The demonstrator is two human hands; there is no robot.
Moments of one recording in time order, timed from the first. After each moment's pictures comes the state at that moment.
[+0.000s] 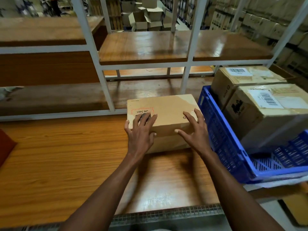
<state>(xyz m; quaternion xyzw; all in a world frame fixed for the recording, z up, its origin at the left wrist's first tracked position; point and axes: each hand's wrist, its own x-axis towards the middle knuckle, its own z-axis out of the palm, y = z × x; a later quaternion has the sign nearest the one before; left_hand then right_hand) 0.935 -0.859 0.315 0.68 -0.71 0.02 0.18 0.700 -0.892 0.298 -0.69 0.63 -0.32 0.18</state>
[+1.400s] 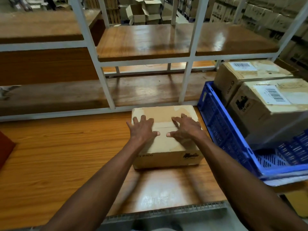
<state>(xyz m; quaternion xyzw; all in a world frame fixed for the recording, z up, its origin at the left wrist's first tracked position) 0.944 -0.904 0.320 0.70 -0.70 -0.14 -0.01 0.745 -0.934 0.324 -0.72 0.66 0.03 0.21</state>
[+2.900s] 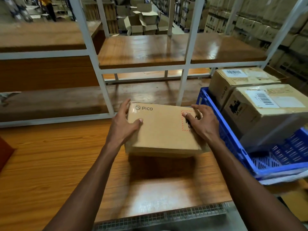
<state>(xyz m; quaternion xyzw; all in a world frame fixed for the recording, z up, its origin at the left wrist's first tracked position) 0.990 -0.843 0.406 0.65 -0.58 -0.27 0.41 0.702 -0.895 0.370 -0.62 0.68 -0.36 0.17</state>
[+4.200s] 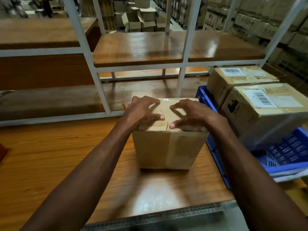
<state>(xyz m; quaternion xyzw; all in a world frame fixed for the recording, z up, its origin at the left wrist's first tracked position) 0.944 -0.916 0.423 0.64 -0.73 -0.20 0.15 0.722 -0.906 0.448 -0.78 0.59 -0.06 0.21</state>
